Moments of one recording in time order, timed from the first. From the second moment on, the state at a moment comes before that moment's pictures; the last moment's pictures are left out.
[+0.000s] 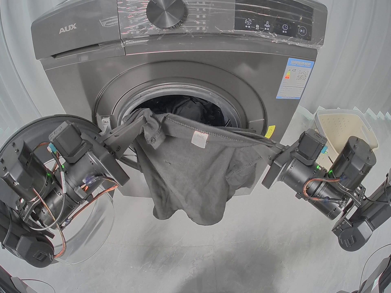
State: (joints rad) left arm -0.52 1.61 -0.41 -1.54 -0.19 -0.19; right arm 0.65 1.80 -0.53 -1.49 0.08 0.09
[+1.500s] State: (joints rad) left arm -0.49 1.59 -0.37 -1.54 -0.19 -0.18; right arm 0.56 1.78 -0.62 -1.49 0.02 0.11
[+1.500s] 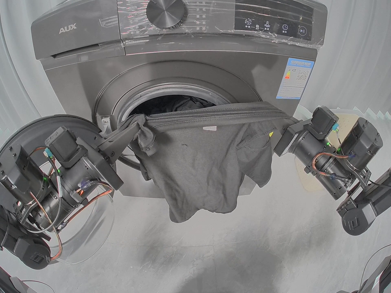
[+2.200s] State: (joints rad) left arm -0.50 1.59 -0.36 -1.54 -0.19 -0.16; right arm 0.56 1.78 -0.60 -1.49 0.03 0.11
